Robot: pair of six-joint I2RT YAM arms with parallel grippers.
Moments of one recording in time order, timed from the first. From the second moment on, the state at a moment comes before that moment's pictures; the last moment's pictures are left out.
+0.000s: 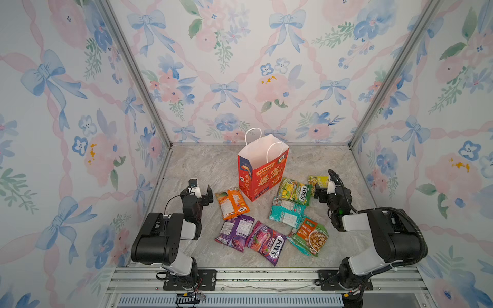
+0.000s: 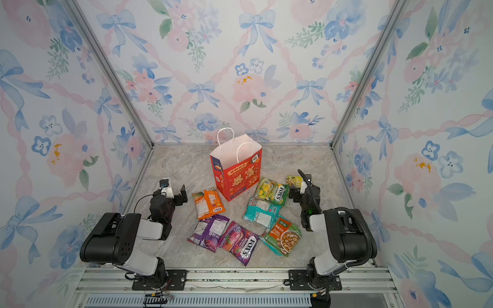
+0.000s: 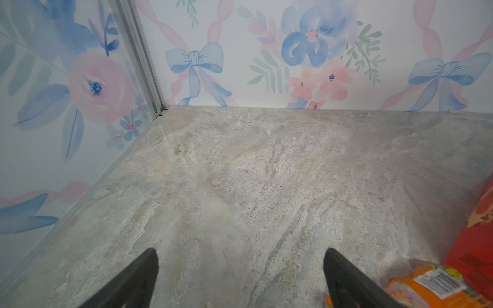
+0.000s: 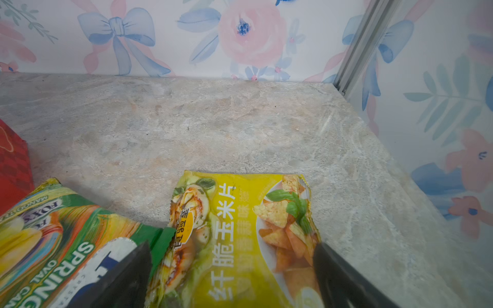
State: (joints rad) left arm -0.04 1.54 0.24 1.08 -0.15 0.00; right arm 0.05 1.57 0.38 0.85 0.11 -0.02
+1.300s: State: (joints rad) left arm -0.06 1.25 0.33 0.77 -0.29 -0.07; right arm 0.11 1.27 0.60 0.39 0.30 0.05
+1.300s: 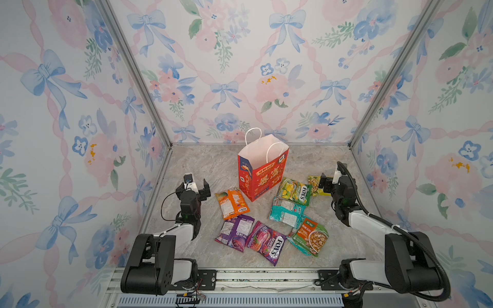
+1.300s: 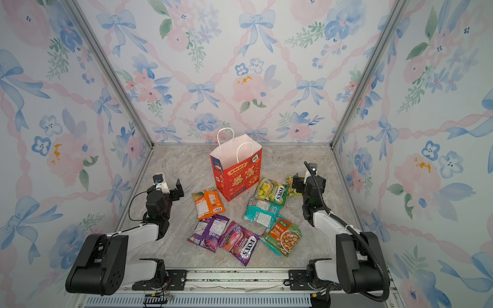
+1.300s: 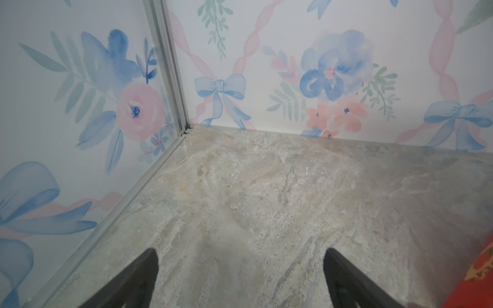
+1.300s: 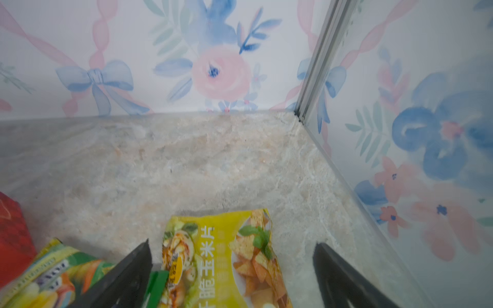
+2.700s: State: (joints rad) left arm -0.23 1.73 1.87 -0.73 0.40 0.05; right arm 0.24 1.31 0.93 -0.35 0.08 0.26
